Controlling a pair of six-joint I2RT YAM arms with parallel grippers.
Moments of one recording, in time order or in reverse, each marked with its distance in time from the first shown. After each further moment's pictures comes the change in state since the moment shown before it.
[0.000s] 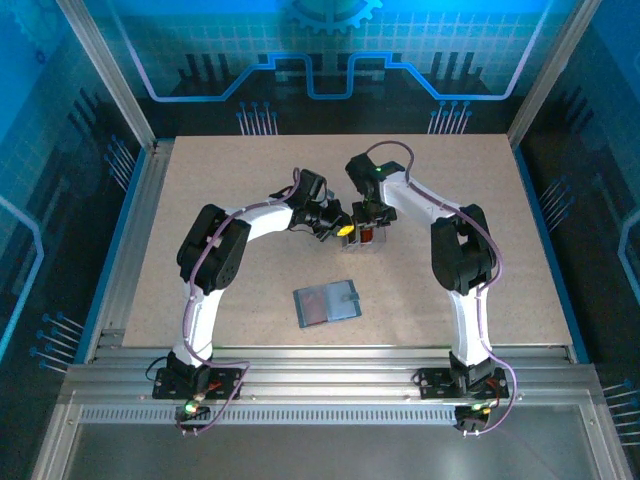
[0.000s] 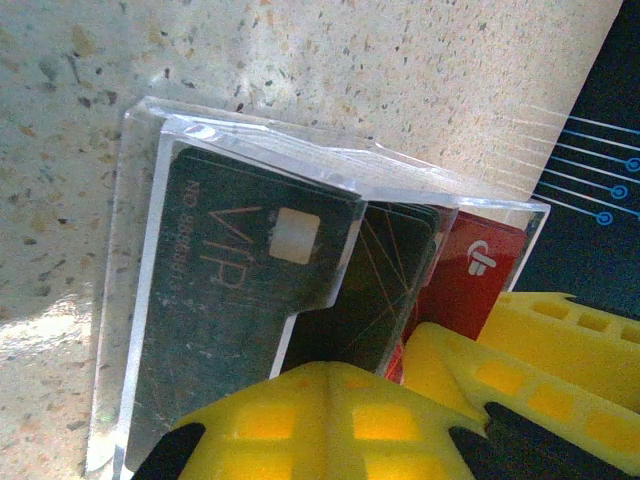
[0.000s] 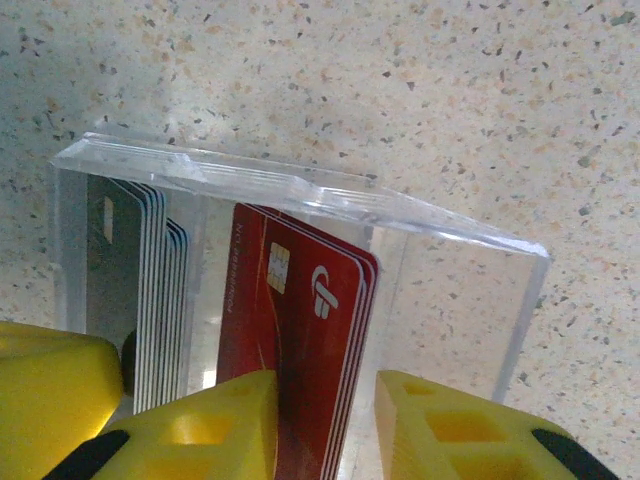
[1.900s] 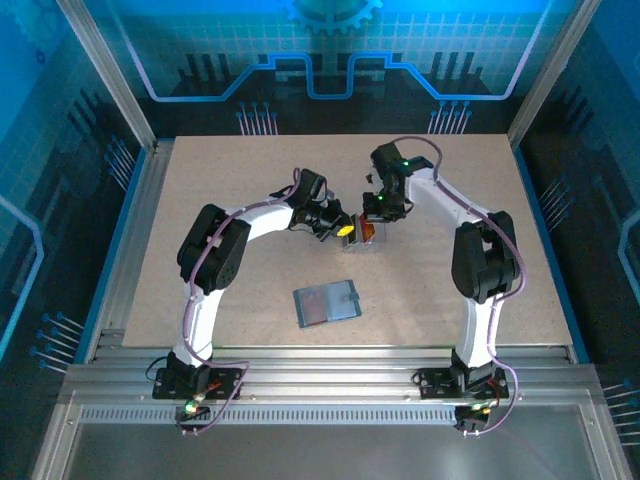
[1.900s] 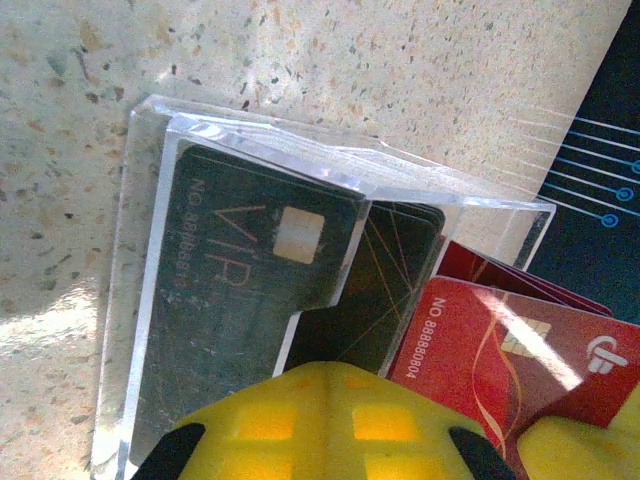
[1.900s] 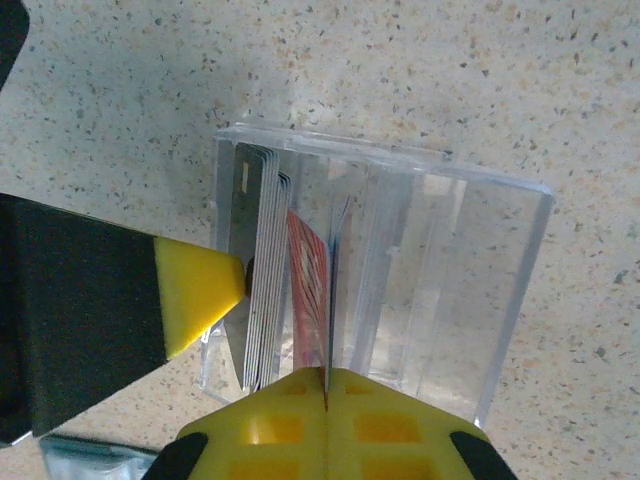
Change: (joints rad) left arm 0.000 0.000 0.011 -0.024 -0.004 0.000; right arm -0.117 -0.144 -0.110 0.076 -0.354 -0.015
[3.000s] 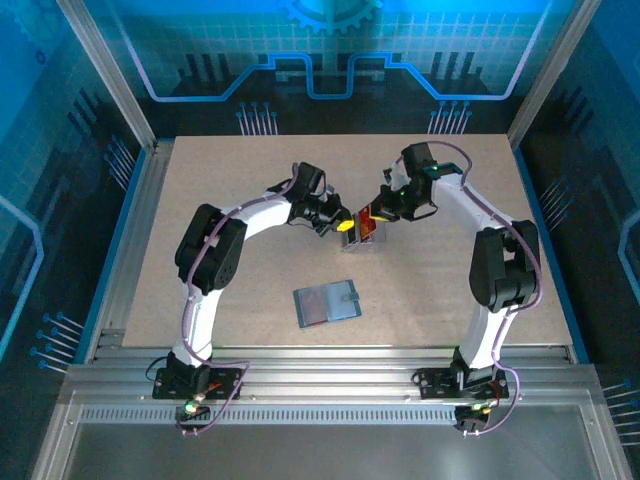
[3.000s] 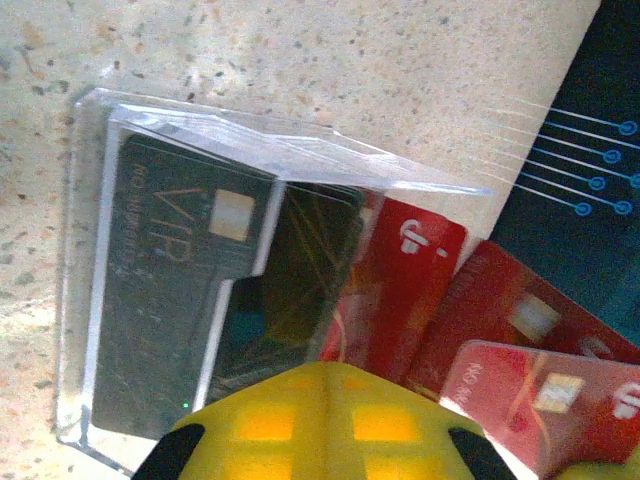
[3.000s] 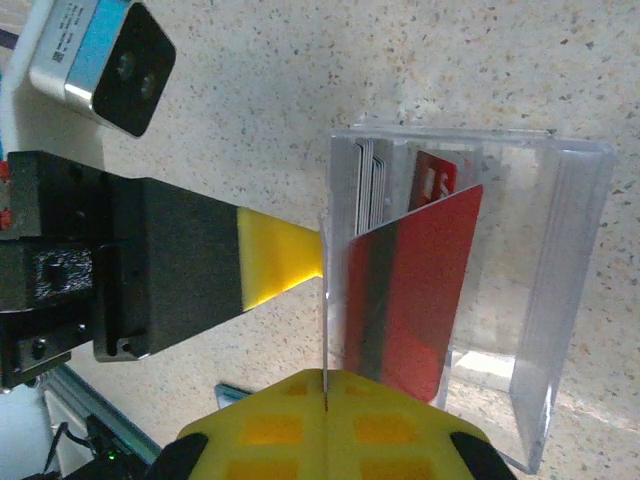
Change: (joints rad) left arm 0.015 -0.021 0.053 -0.061 0.043 0.001; right arm -0.124 -0.108 -0.137 0.141 -0.353 0.079
